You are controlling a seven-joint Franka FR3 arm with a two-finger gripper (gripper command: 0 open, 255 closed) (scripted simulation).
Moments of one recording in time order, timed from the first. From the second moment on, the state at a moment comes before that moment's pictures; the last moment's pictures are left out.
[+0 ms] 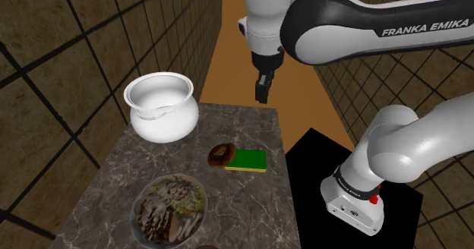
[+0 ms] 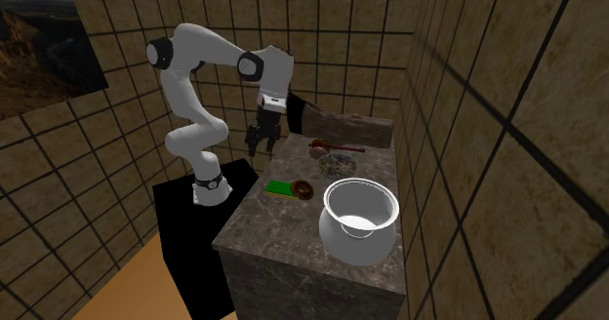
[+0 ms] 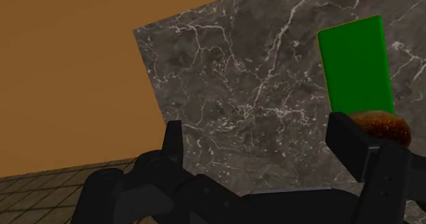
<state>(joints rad) 0.16 -0.57 0.35 -2.33 -0.14 1.69 0.03</state>
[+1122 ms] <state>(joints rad) 0.25 -0.04 0.90 -2.30 -0.74 1.77 0.36</state>
